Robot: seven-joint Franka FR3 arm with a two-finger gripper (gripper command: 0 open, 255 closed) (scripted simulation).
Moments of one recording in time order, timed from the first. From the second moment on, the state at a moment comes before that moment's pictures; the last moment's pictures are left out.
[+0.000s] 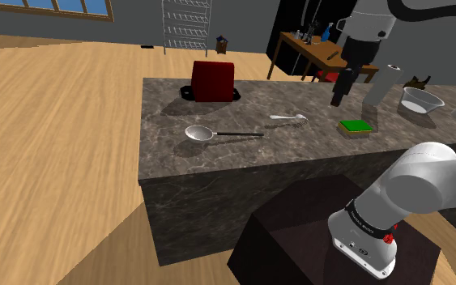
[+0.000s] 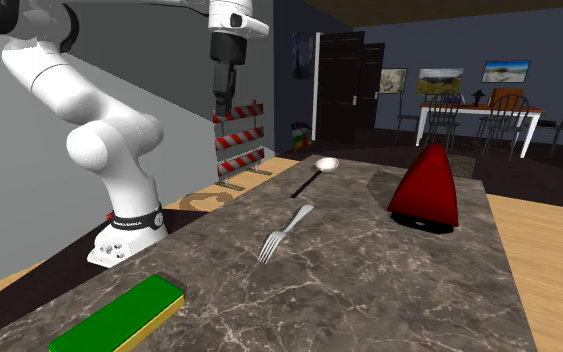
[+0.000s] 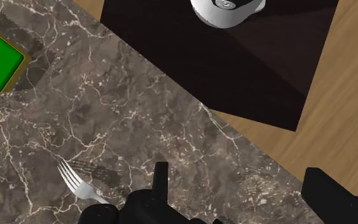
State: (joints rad) arm 0.01 -0.82 0.06 -2.44 -0.02 1.48 -0.16
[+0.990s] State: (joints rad) arm 0.14 -0.42 0.12 -2.39 -0.06 1.88 -0.39
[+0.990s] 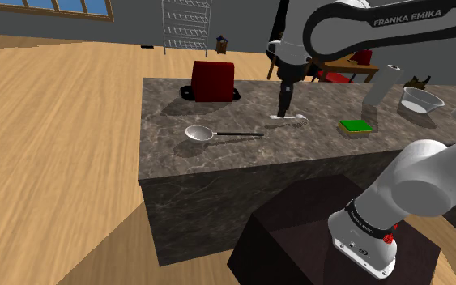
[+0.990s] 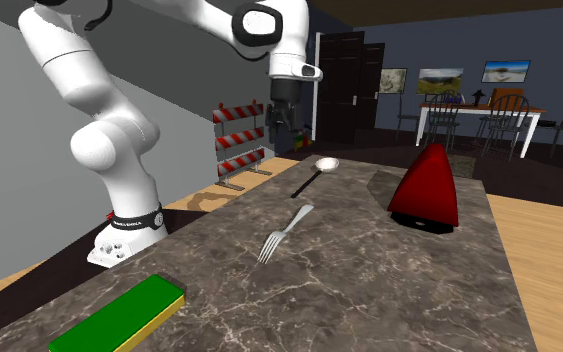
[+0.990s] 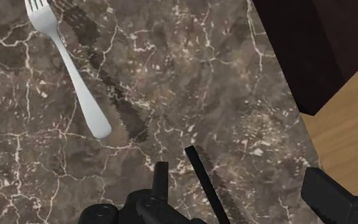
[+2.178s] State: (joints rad) arm 0.24 0.04 0.23 -2.23 -0.19 2.23 -0.56
